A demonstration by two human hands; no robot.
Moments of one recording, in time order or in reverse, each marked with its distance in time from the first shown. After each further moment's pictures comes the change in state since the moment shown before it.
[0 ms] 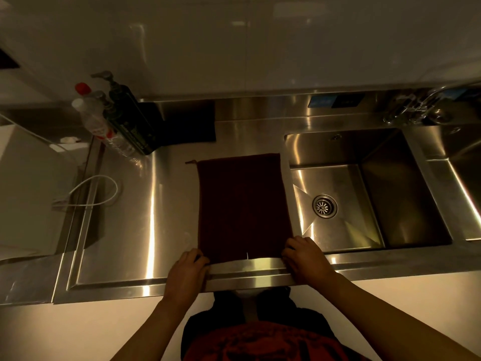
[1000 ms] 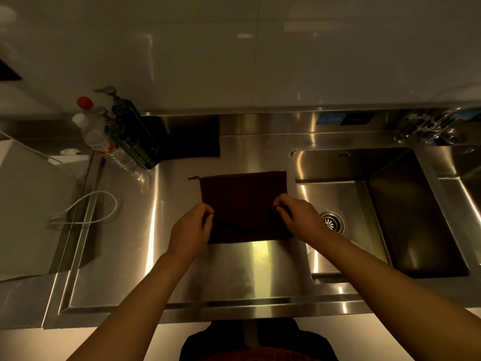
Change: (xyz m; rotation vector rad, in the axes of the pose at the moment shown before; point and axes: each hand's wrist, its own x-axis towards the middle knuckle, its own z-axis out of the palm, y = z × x) left_hand 0.149 0.005 -0.071 -0.271 0.210 -0.063; right_hand 0.143 0.028 -0.096 0.383 0.155 0.205
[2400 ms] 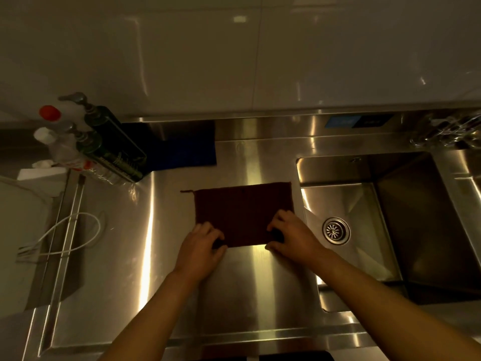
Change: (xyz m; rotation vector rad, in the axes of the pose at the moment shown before) left_hand 0.037 -0.025 0.045 0.135 -0.247 0.097; right_hand 0.040 0.036 0.045 -0.097 -0.266 -0.011
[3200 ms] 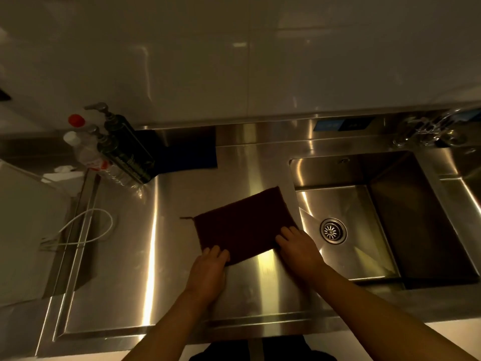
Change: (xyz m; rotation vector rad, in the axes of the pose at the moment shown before) left_hand -0.070 0.034 0.029 0.163 -0.186 -0.076; right_hand -0.069 -0.017 0.029 -0.338 0.229 -0.070
